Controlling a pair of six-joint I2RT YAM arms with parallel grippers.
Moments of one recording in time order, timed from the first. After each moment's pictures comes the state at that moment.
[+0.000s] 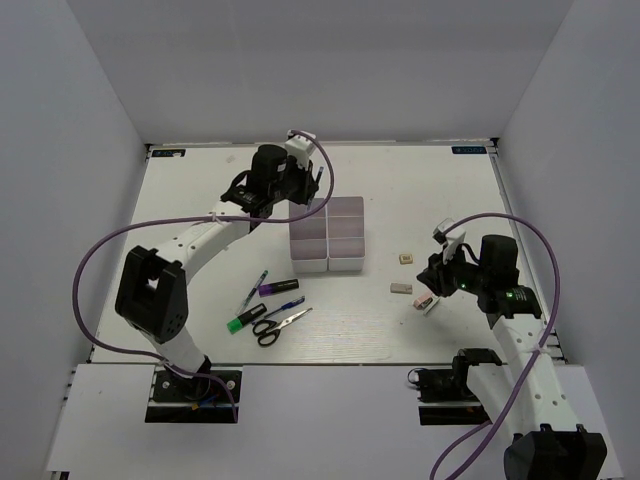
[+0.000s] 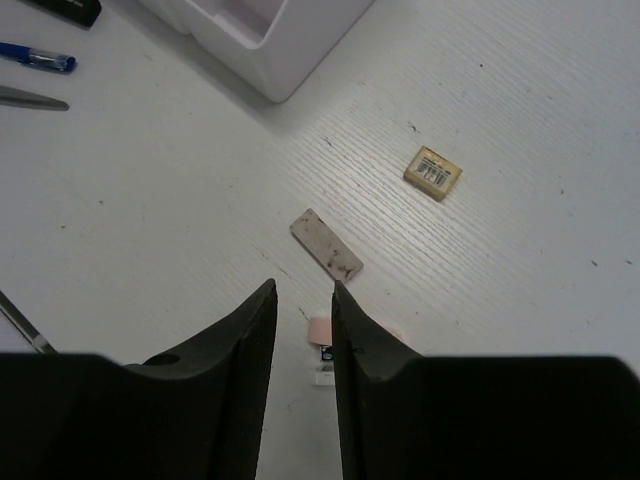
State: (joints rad) left arm -0.52 1.66 1.32 -0.08 0.16 -0.09; right arm 0.04 0.73 0.58 -0.55 -0.64 -0.38
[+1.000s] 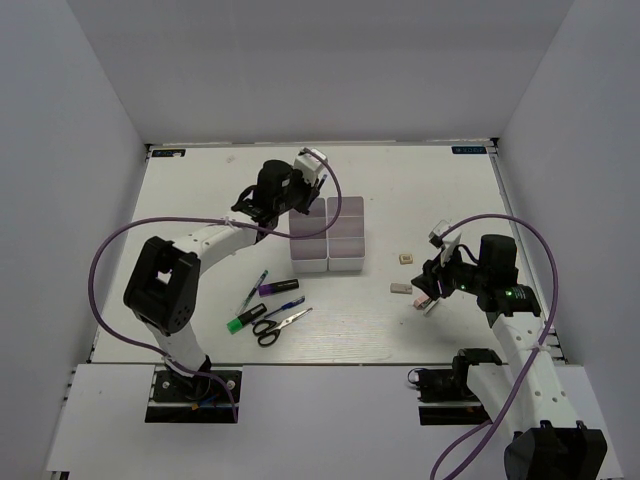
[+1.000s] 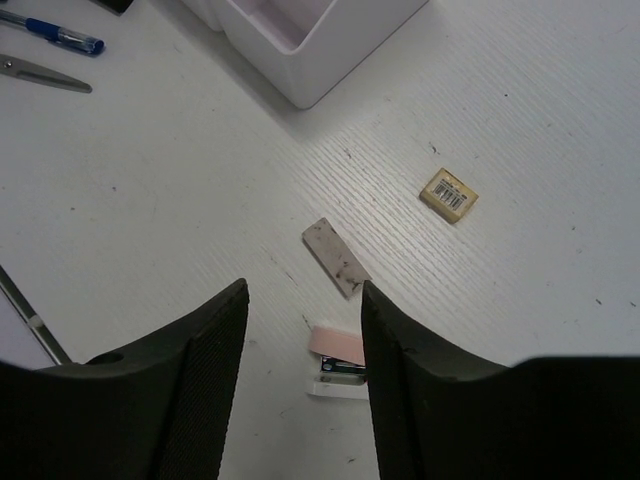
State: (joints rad) left arm -0.53 1.73 1.19 0.18 0.16 0.13; right arm 0.04 0.74 0.58 -0.55 -0.73 -0.47
